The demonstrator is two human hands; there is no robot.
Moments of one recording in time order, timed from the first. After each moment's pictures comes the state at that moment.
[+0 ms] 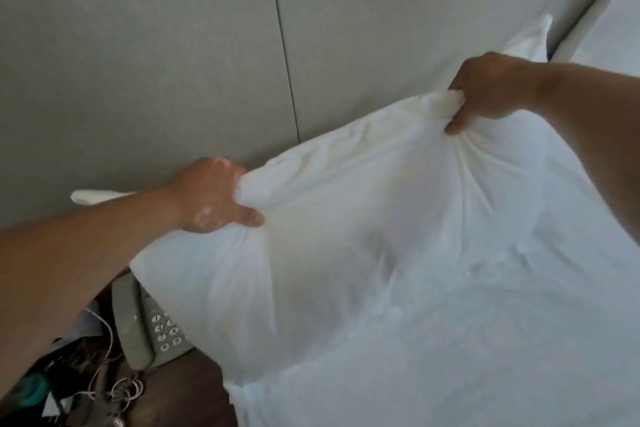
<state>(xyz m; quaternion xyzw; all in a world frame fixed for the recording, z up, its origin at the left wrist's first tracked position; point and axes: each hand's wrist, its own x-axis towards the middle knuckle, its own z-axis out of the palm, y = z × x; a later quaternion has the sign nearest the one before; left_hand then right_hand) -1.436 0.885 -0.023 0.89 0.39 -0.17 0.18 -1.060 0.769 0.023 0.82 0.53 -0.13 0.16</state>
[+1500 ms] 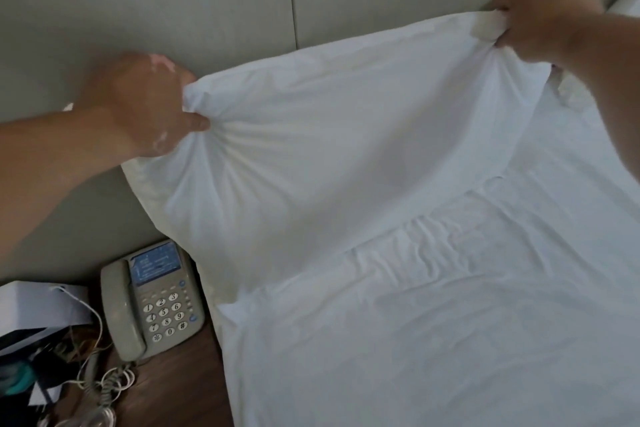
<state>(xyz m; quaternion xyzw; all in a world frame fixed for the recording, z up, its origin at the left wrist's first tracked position) -1.434 0.948 0.006 0.89 0.45 -0.07 -0.06 -1.009 0.807 0.005 0.86 0.49 0.10 0.07</state>
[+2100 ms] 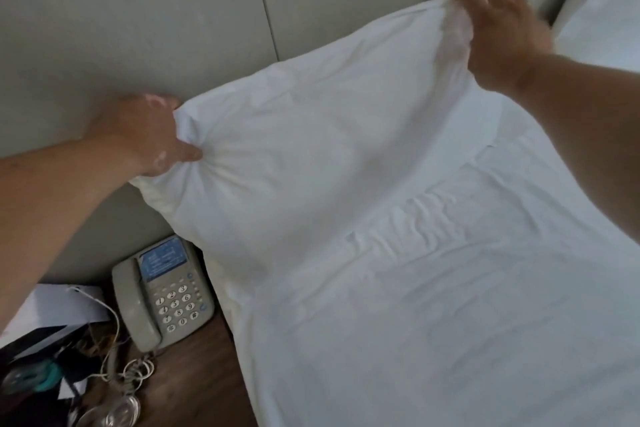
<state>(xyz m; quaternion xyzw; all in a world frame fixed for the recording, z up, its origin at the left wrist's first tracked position) -1.445 0.932 -0.020 0.85 0.50 -0.15 0.01 -1.028 0.757 -0.056 0.87 0.49 0.07 -0.05</state>
